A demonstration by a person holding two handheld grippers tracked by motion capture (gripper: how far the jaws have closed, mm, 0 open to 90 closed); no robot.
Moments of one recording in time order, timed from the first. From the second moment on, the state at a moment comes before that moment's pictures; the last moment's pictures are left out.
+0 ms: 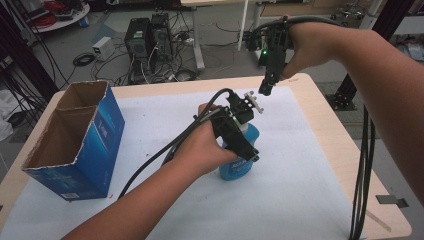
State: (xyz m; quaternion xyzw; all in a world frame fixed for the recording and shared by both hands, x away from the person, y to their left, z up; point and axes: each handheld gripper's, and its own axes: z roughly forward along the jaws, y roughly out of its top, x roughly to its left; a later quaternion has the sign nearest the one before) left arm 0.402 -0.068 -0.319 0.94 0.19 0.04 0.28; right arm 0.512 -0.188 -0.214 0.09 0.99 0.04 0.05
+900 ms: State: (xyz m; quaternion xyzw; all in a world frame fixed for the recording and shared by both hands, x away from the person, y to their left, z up) left arm 0.402 -0.069 -0.320 0.94 0.19 0.05 0.28; right arm 0.512 -0.187 -0.215 0.09 0.99 0.04 0.05
